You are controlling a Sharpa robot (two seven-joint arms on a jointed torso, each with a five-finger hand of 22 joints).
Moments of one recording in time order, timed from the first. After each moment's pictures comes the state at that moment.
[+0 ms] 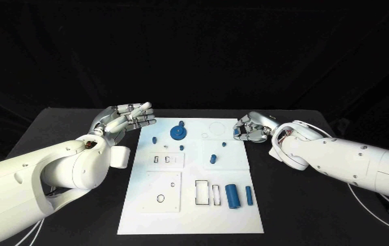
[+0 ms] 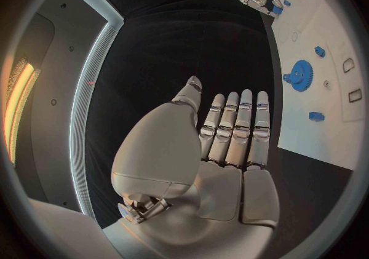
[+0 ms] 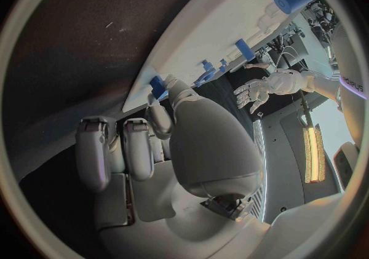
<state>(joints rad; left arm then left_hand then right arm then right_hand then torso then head) 1.19 -0.97 0.02 1.68 0.03 -0.45 0.38 1.40 -0.02 0.06 0.13 0.04 0.95 0.23 0.08 0.07 1.00 0.19 0.07 0.07 0.98 0.16 0.08 0.07 0.17 0.80 0.29 0.17 0.07 1.19 -0.83 -0.09 1.26 -1.20 -0.39 0.09 1.38 -0.07 0.14 0.12 0.25 1.00 0.15 0.12 0.13 1.27 0.06 1.23 1.20 1.46 0.00 1.49 1.31 0.04 1.46 0.10 1.47 1.31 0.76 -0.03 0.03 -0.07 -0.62</state>
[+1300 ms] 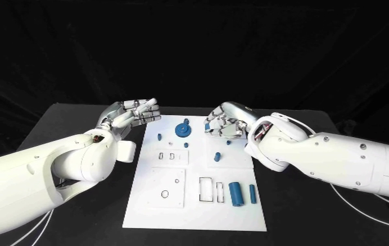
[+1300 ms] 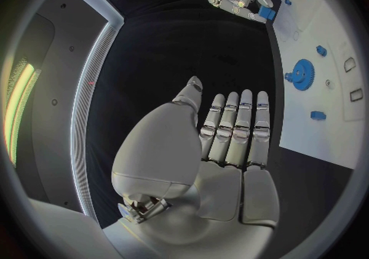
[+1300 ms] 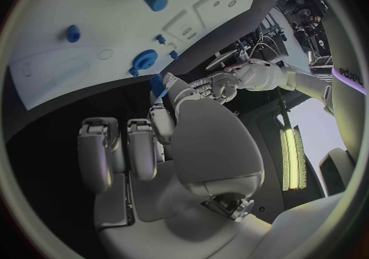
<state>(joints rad) 1.19 -0.95 0.02 1.66 0.03 -0.45 0.38 1.41 -0.01 0.06 0.13 0.04 0.95 0.23 0.07 0.07 1.00 0.19 0.07 0.07 0.98 0.16 0.07 0.07 0.17 0.80 0.29 0.17 0.07 1.27 -0.77 -0.09 1.59 -1.33 -0.46 -0.12 1.39 -0.03 0.22 0.09 0.23 1.08 0.11 0.18 0.14 1.32 0.02 1.26 1.23 1.47 -0.04 1.49 1.31 0.04 1.47 0.07 1.50 1.31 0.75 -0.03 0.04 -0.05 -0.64</state>
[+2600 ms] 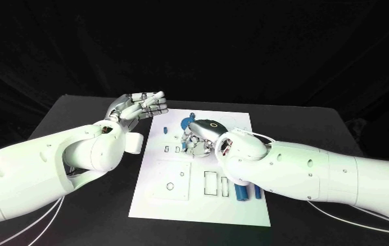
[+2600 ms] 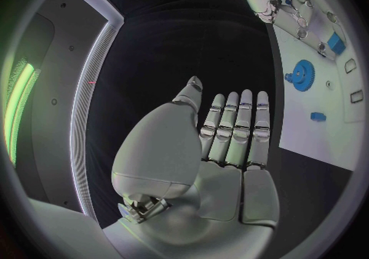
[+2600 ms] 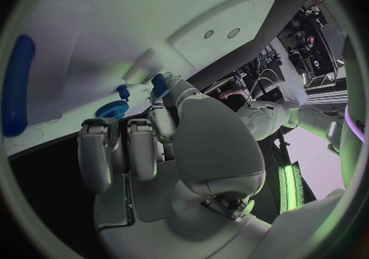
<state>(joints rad) 1.19 -0.94 0.02 1.66 0.04 -0.45 0.38 1.41 -0.01 0.06 0.13 0.04 0.95 0.23 0.07 0.07 1.00 0.19 0.07 0.07 0.98 0.16 0.07 0.07 0.17 0.80 0.29 0.17 0.07 1.19 -0.52 -0.12 1.48 -1.53 -0.38 -0.29 1.36 -0.05 0.23 0.10 0.25 1.07 0.10 0.20 0.14 1.32 0.02 1.26 1.23 1.47 -0.04 1.49 1.31 0.04 1.47 0.07 1.50 1.31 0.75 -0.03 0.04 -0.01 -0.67</state>
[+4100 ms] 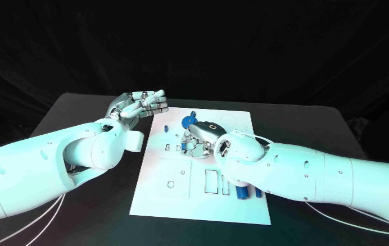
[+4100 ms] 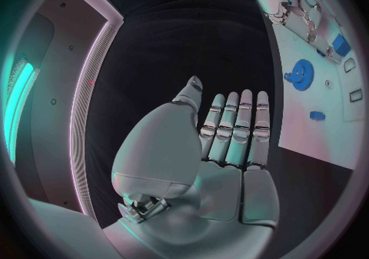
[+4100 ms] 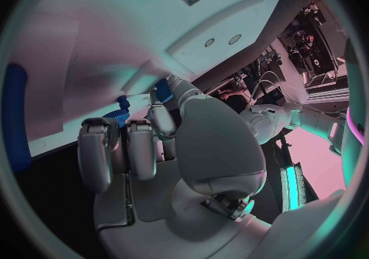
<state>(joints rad) 1.19 -0.94 0.02 1.66 0.04 -0.45 0.37 1.41 -0.01 0.06 0.13 0.04 0.95 0.23 0.07 0.07 1.00 0.19 0.07 0.07 0.98 0.16 0.07 0.07 0.17 0.80 0.29 0.17 0.07 1.17 -0.50 -0.12 1.45 -1.53 -0.38 -0.29 1.33 -0.08 0.23 0.11 0.25 1.03 0.13 0.19 0.17 1.30 0.04 1.23 1.21 1.46 -0.04 1.49 1.31 0.04 1.47 0.07 1.49 1.31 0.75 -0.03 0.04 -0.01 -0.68</state>
